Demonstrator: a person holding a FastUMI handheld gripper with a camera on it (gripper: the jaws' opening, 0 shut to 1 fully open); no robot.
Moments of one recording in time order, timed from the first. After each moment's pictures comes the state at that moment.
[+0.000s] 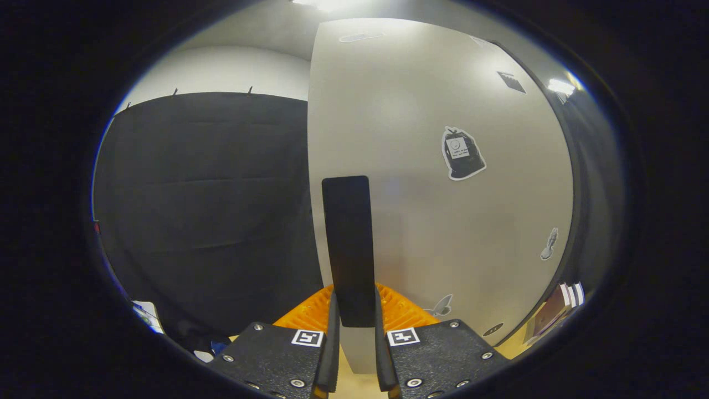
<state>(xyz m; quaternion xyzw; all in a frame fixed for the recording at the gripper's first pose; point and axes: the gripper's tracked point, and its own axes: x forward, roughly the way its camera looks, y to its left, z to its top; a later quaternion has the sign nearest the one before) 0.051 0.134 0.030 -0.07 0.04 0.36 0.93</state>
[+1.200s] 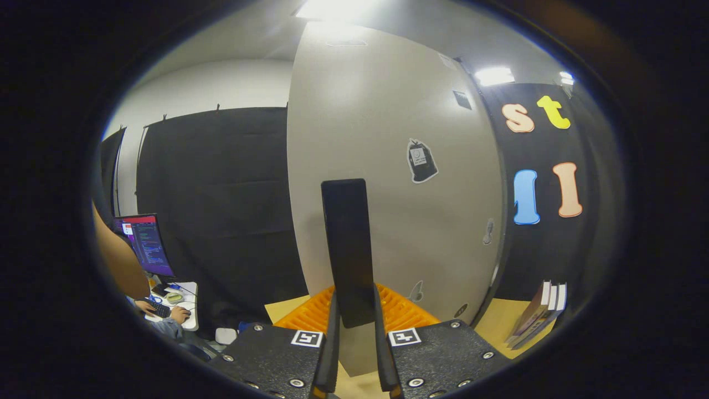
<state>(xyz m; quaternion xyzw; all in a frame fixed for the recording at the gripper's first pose) 0.027 0.060 0.039 -0.08 0.04 0.44 0.89</state>
